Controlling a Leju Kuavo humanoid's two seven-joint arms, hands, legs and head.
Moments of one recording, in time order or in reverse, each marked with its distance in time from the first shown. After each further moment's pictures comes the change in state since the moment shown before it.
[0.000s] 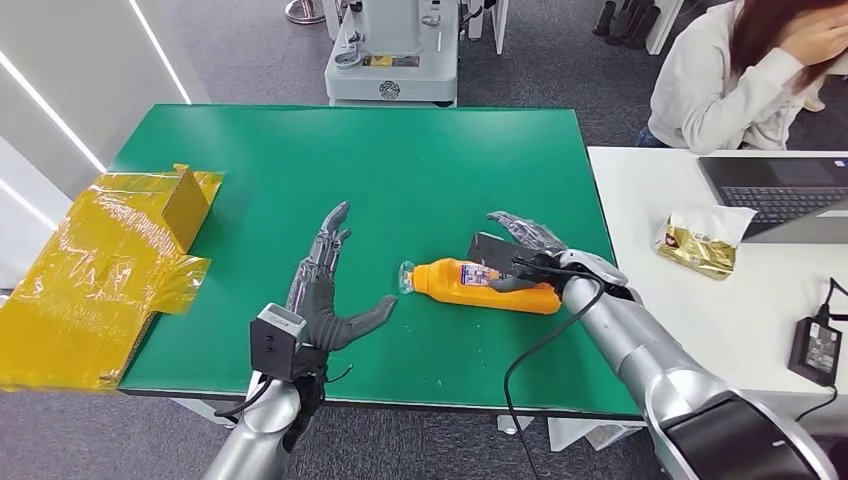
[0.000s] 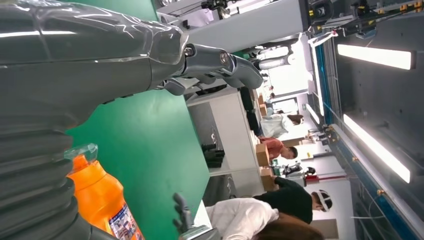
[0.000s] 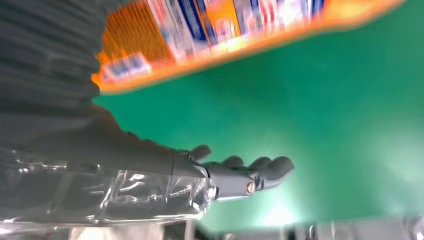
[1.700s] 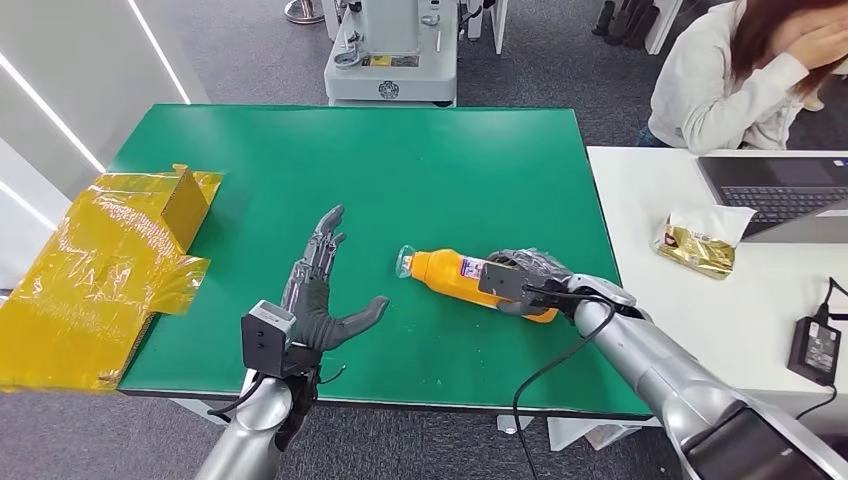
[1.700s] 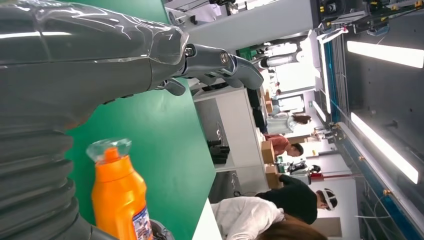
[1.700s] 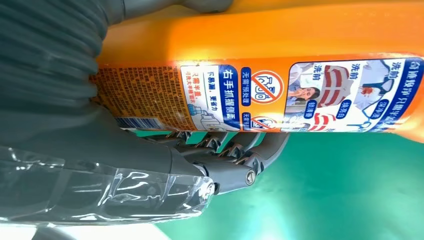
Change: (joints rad) left arm -0.005 0.029 0.003 0.016 0.051 -0.015 0.000; right arm 0.037 -0.099 0.275 -0.028 -0.271 -0.034 -0.041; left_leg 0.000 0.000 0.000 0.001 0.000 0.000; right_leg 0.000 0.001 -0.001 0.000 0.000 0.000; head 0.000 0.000
